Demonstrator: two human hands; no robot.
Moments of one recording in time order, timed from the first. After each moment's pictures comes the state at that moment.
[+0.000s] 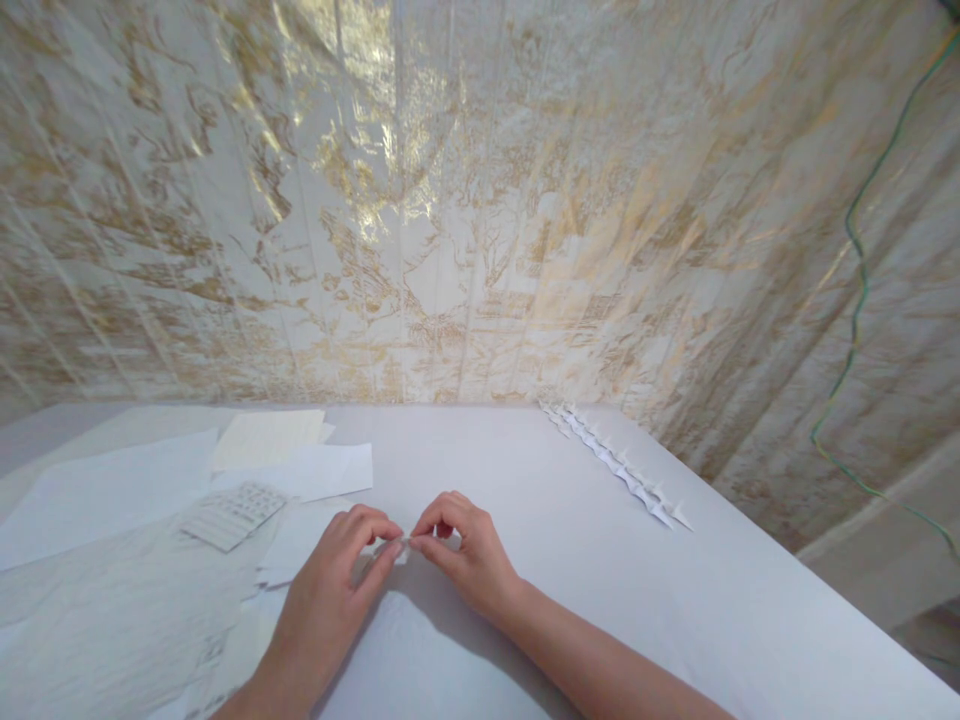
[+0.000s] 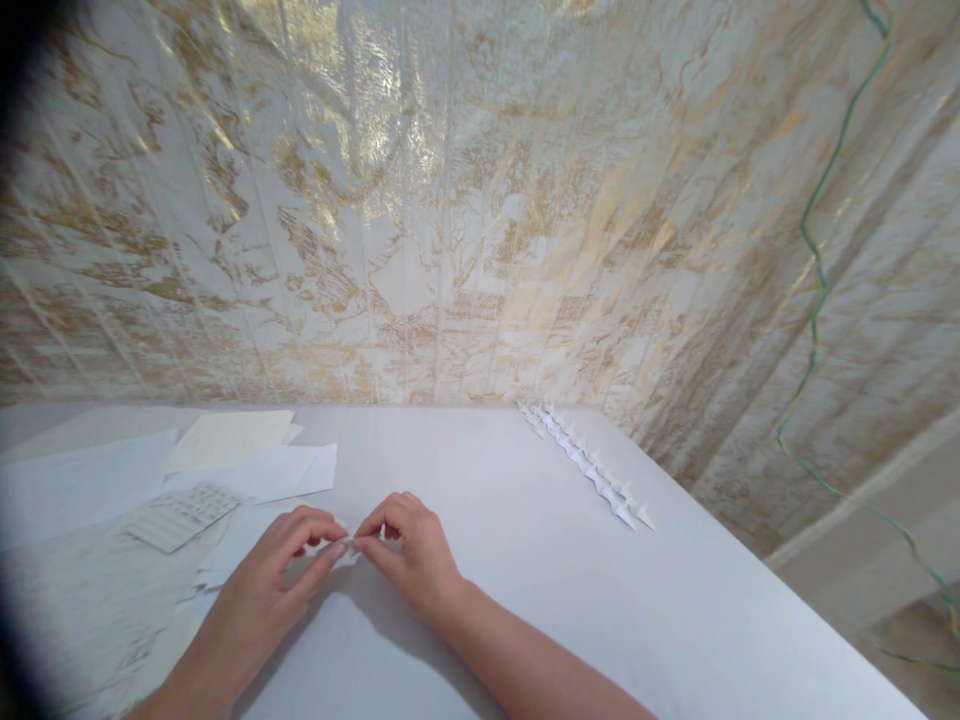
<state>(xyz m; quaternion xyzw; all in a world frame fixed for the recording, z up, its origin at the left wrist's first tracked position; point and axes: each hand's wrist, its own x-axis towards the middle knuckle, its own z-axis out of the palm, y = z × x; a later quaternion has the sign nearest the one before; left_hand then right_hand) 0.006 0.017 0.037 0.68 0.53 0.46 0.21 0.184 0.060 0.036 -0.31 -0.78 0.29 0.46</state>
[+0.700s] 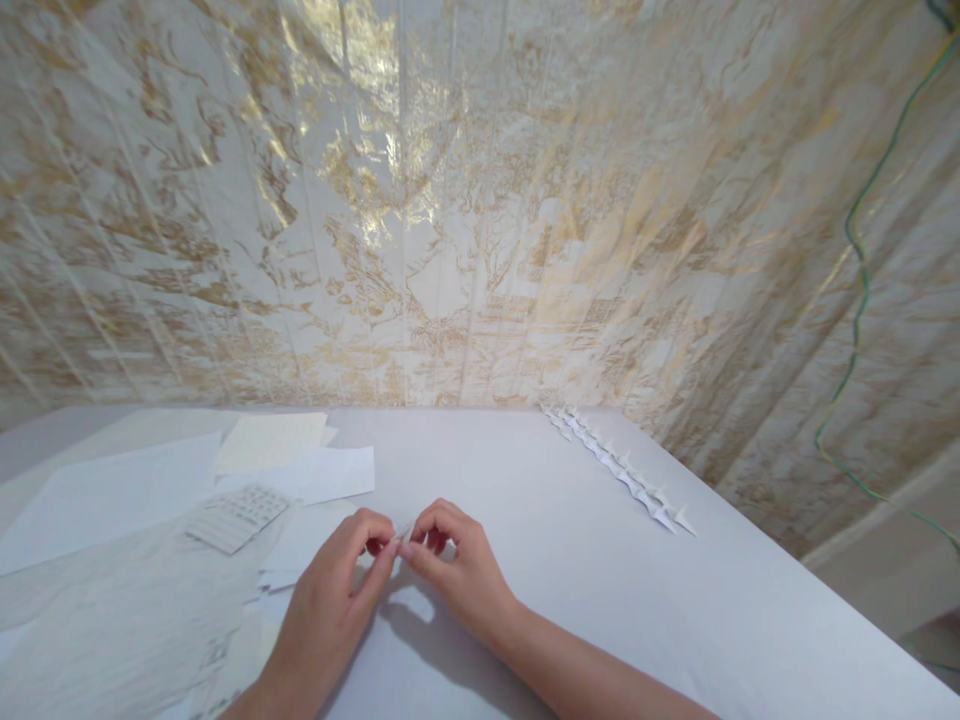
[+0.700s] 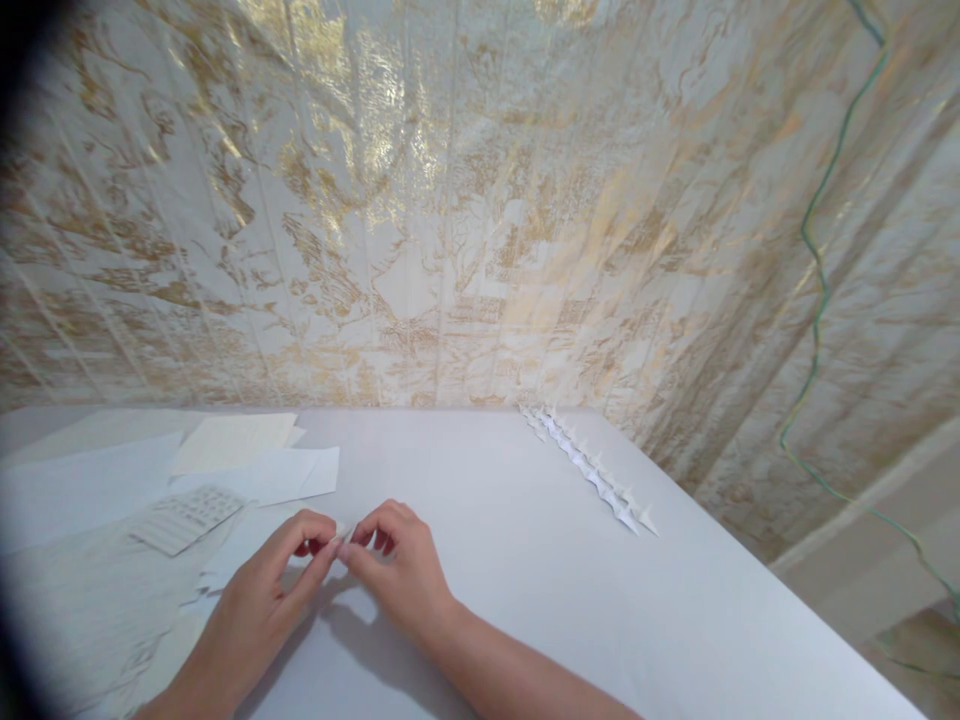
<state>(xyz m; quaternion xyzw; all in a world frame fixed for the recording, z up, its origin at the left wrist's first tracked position) 0.011 0.010 0.045 0.66 0.56 0.46 0.20 0.170 0.047 0.038 -0.36 -0.71 0.38 0.48</state>
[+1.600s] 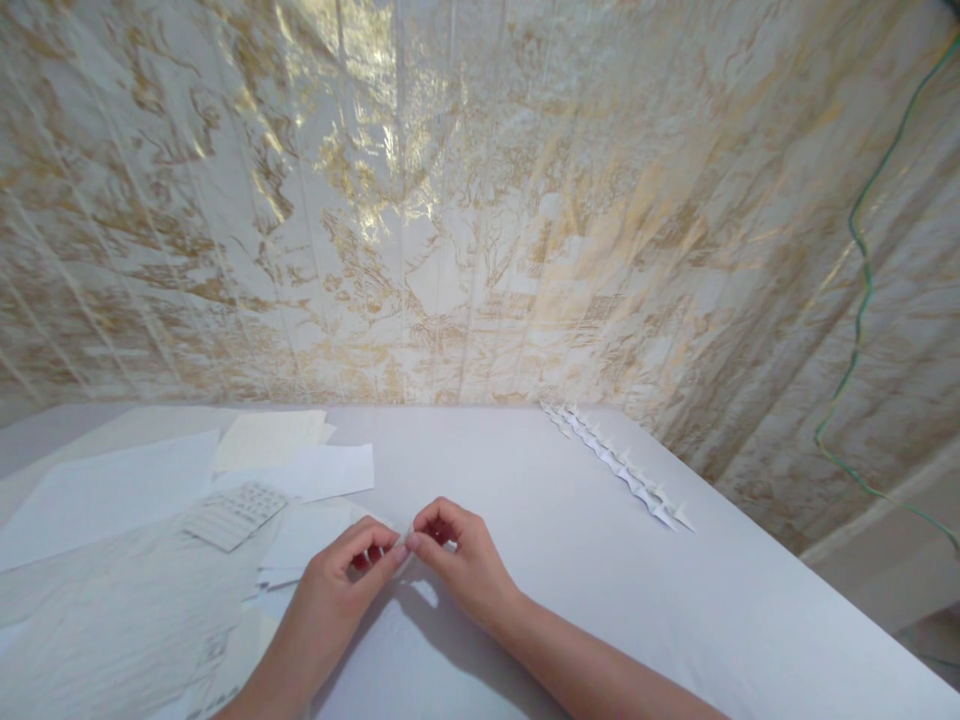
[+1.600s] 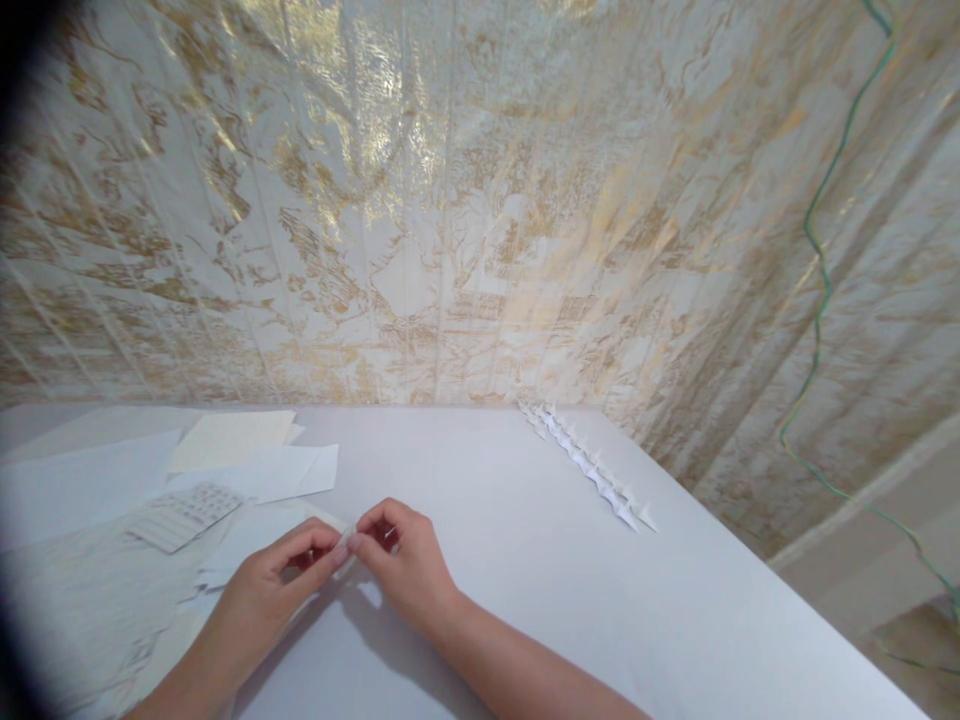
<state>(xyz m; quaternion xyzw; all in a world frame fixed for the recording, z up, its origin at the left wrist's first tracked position) 0.010 0.015 0.040 0.60 0.56 0.46 0.34 0.173 0.053 0.034 -0.37 -0.67 0.45 0.46</state>
